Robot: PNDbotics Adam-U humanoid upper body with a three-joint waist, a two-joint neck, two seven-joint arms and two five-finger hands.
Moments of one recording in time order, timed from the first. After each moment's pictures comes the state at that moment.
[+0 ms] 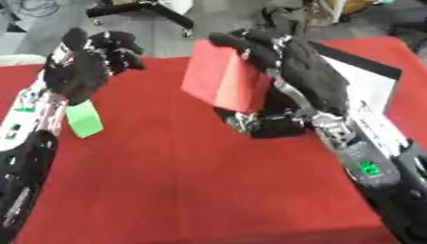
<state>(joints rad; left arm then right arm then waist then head) -0.57 0.37 0.01 -1.34 0.40 0.00 -0.58 -0.57 -0.40 0.39 -1.78 0.76 -0.25 -0.13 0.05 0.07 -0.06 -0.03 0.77</state>
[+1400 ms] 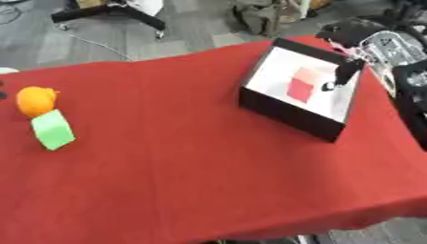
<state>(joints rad) -0.40 0.44 0.21 -1.50 0.04 -0.17 -0.52 -0.82 -0.63 0.15 -1.11 1.45 -0.22 0.32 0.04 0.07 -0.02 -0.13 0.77</state>
